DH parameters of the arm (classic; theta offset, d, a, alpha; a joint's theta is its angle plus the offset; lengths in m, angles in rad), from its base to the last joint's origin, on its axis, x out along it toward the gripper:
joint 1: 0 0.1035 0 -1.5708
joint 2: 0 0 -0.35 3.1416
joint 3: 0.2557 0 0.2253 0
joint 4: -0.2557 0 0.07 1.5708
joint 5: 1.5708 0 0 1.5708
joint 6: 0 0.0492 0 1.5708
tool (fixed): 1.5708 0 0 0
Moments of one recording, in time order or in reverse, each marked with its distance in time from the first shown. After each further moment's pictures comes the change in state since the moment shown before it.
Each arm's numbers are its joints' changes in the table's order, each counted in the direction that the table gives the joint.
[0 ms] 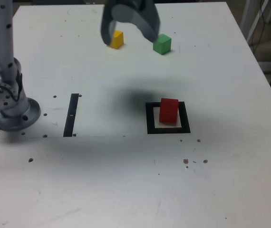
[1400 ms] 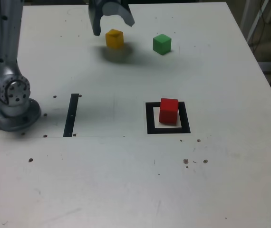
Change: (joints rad) arm 0.595 0.211 -0.041 0.332 -0.044 0.220
